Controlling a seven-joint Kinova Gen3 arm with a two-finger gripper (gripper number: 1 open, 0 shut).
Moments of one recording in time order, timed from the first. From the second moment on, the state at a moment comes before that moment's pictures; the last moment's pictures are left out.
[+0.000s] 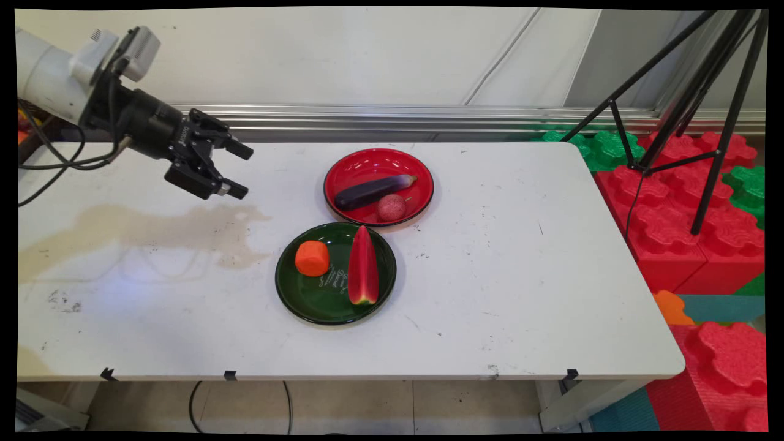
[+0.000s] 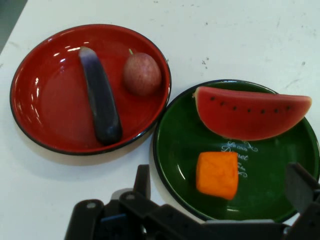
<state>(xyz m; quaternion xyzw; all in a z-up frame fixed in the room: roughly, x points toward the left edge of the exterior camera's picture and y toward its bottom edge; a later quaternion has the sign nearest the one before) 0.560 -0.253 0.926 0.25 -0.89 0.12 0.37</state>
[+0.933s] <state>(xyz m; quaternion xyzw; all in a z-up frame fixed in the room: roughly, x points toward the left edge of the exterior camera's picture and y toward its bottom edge) 0.551 -0.305 0.920 0.28 -0.87 0.15 0.37</state>
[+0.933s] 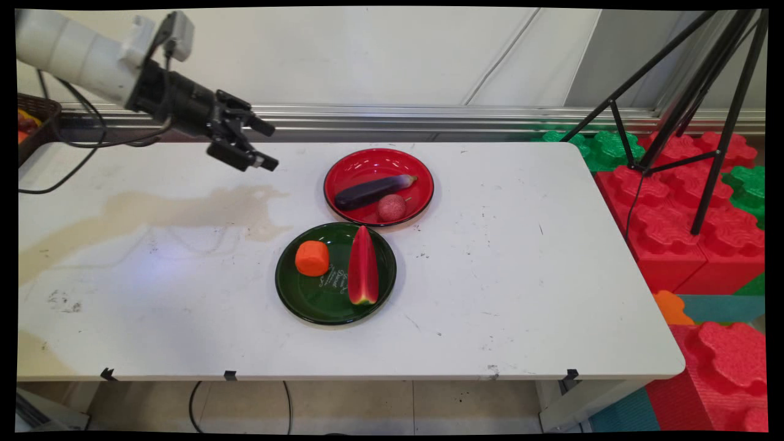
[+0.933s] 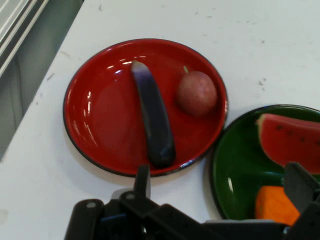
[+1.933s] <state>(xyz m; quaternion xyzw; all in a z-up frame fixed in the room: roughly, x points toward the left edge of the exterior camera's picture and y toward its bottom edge) 0.477 -0.415 0.841 0.28 -0.88 0.15 0.34</state>
